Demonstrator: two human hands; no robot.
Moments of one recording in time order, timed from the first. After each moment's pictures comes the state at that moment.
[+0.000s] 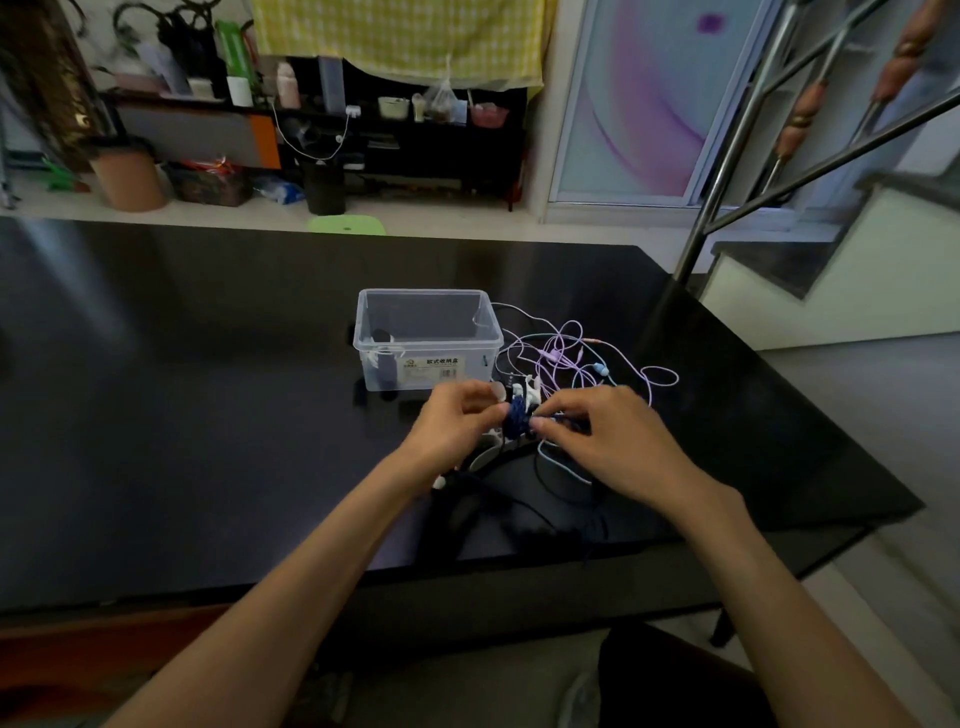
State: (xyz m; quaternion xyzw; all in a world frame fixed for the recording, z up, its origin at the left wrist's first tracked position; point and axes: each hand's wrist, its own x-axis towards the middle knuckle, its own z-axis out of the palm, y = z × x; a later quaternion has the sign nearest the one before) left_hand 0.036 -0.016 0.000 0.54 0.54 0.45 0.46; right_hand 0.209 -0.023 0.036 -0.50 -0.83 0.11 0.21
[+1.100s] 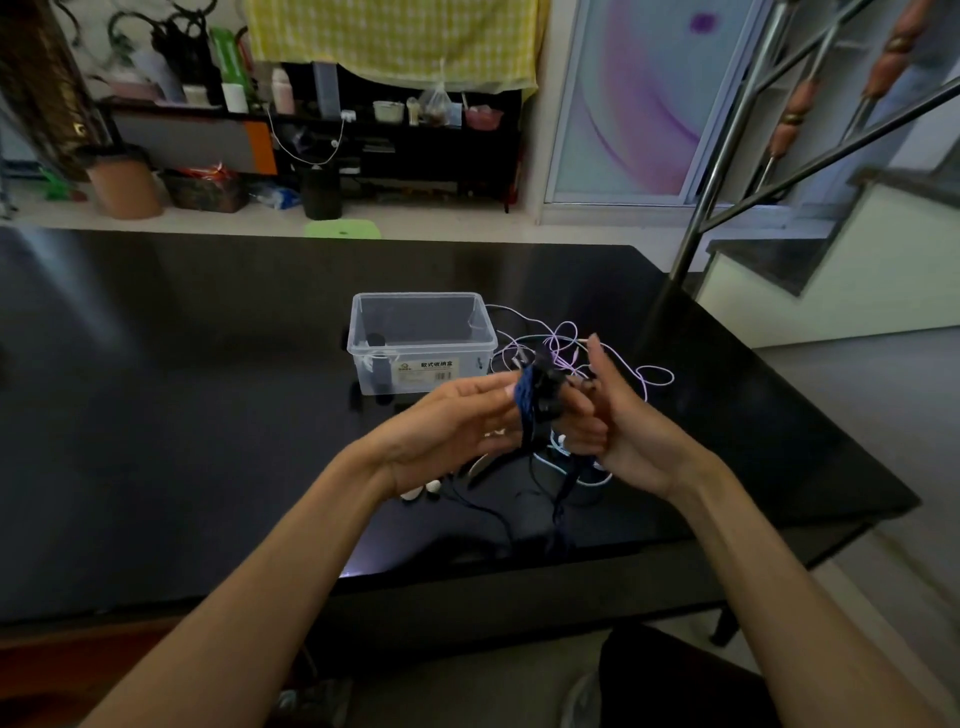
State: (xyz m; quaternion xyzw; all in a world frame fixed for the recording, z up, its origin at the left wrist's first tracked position) left_hand 0.026 -0.032 0.029 0.48 0.28 0.38 0.74; right_hand 0.214 -0.015 0.044 -0.36 -0.52 0.71 0.32
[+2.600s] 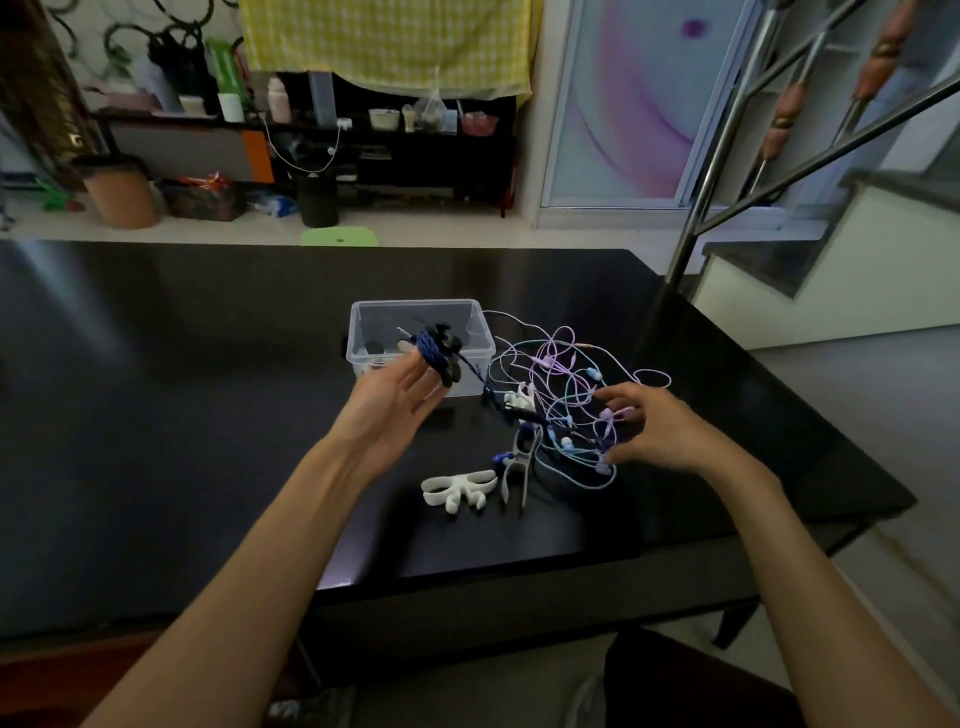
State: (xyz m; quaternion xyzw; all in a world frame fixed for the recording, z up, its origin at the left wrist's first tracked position) left_hand -0.003 -0.014 0.027 0.28 0.36 0.61 0.65; right_hand 0.260 0.012 0.034 -0.63 -0.70 0.31 0.14
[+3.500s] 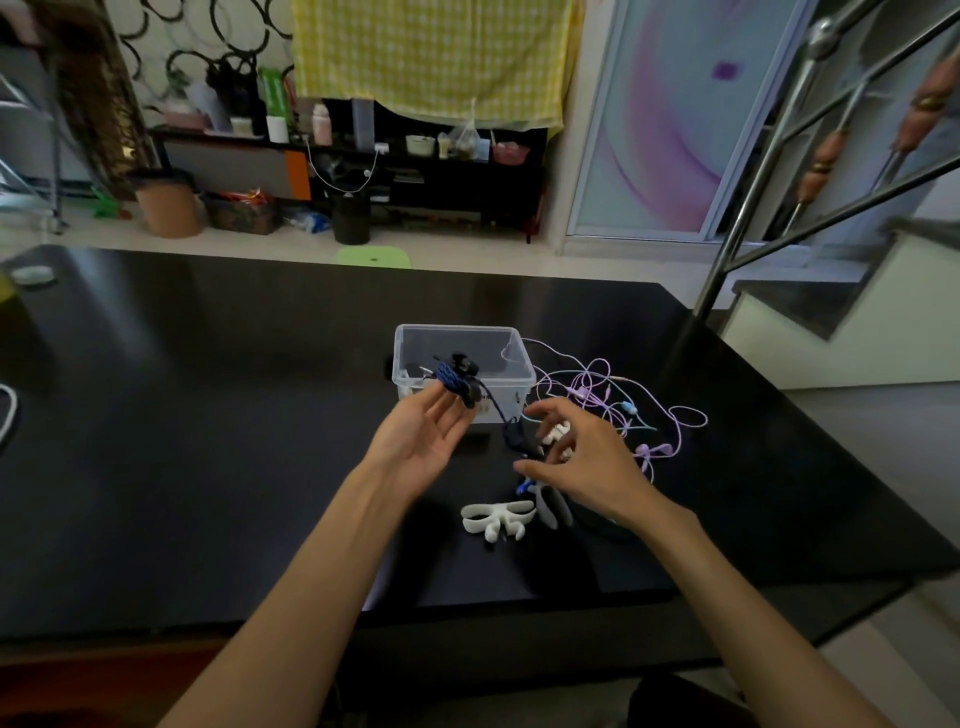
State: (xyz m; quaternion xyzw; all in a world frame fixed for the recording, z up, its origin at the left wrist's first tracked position) left_hand -0.019 -0.010 0.024 0.13 0.31 0.64 0.69; right_hand 0.169 0.003 0.015 -0.50 -0.79 0.23 0.26
